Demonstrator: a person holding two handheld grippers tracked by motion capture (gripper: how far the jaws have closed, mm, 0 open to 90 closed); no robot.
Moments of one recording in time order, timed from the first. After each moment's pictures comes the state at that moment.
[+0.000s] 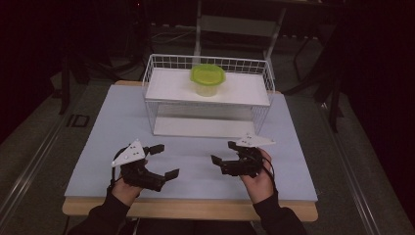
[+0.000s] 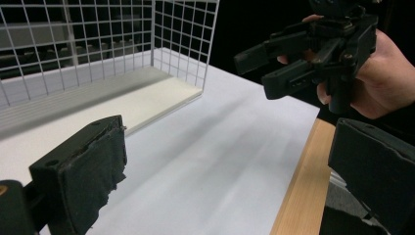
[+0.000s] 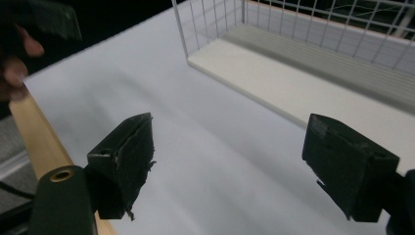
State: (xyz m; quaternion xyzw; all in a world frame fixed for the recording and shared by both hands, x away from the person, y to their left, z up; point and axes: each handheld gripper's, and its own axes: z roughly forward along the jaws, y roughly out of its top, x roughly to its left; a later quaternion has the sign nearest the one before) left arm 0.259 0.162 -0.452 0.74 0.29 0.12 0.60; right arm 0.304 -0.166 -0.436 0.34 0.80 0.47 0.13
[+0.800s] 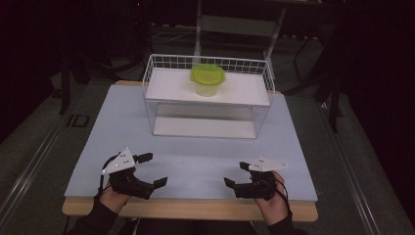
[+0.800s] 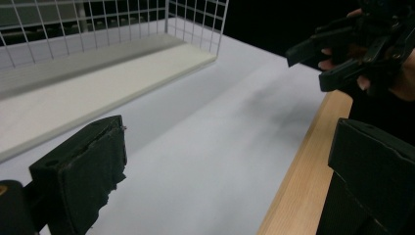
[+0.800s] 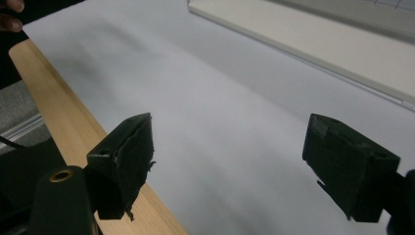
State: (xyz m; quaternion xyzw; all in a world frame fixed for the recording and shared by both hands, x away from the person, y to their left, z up) left arm 0.246 0.188 -0.474 0.76 0.30 0.12 0.56; right arm 0.264 -0.206 -0.472 0.34 0.82 0.45 0.12
